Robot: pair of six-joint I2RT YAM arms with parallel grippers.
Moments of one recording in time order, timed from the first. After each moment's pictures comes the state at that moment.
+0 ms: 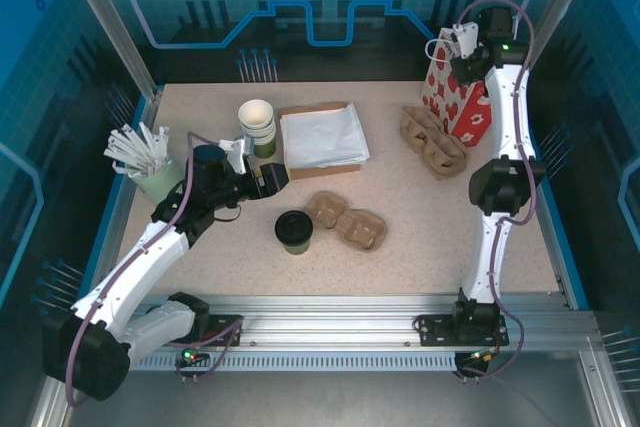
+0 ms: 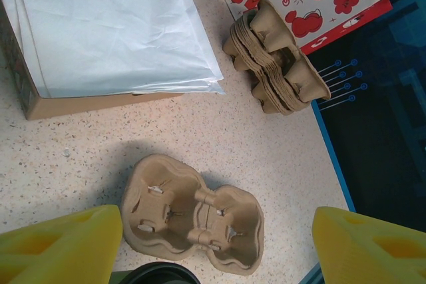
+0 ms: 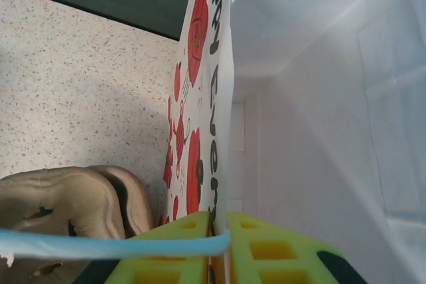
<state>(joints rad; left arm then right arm) -0.31 1.02 0.78 -0.25 0.42 -0.64 -0.08 2.30 2.64 -1.18 0.00 -0.36</state>
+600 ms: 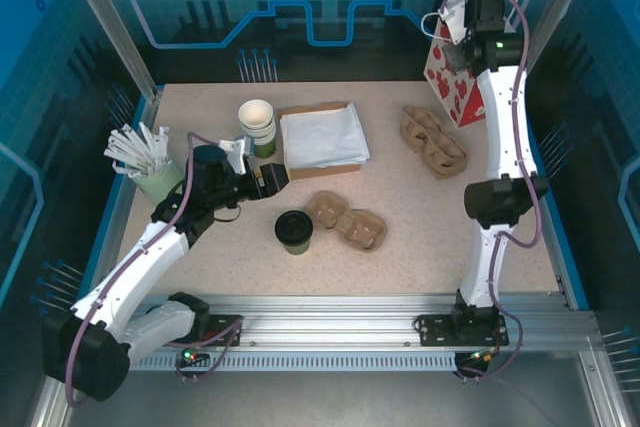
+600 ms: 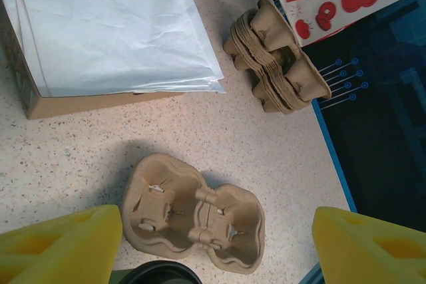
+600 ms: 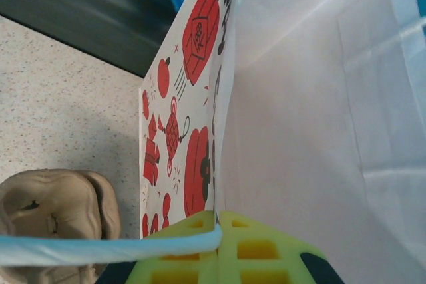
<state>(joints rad) -0.31 1.01 0.79 -0.26 0.42 -0.63 0.06 2.09 2.58 -1.15 0.28 -0.47</state>
